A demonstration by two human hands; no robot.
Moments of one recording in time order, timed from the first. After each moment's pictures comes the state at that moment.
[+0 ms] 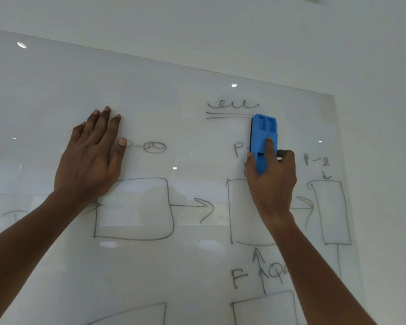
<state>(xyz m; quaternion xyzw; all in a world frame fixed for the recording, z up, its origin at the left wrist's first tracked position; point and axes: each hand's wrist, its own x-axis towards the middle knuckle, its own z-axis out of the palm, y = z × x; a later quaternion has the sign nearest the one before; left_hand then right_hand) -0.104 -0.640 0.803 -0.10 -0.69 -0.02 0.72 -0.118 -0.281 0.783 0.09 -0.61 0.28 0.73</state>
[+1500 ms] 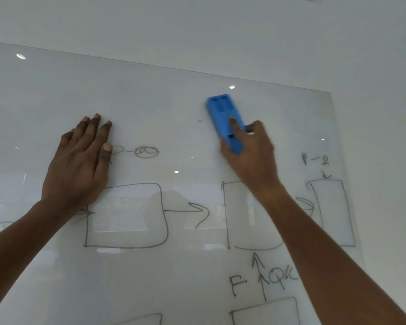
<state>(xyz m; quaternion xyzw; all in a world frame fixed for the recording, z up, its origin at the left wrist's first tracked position) -0.103 -0.644 0.804 -0.11 -0.68 -0.03 0.73 -0.105 -0.292 0.836 0.20 -0.64 0.19 0.71</state>
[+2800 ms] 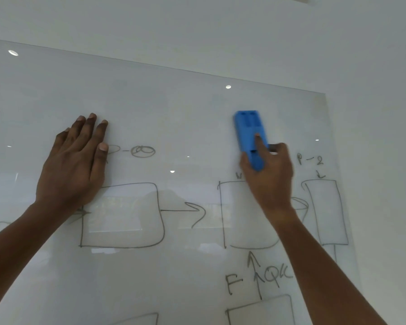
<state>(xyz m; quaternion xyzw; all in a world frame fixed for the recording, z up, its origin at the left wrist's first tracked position) -0.111 -0.648 0.803 -0.12 -0.66 -0.02 0.74 -0.120 -0.263 0.796 0.15 -0.61 0.27 0.73</state>
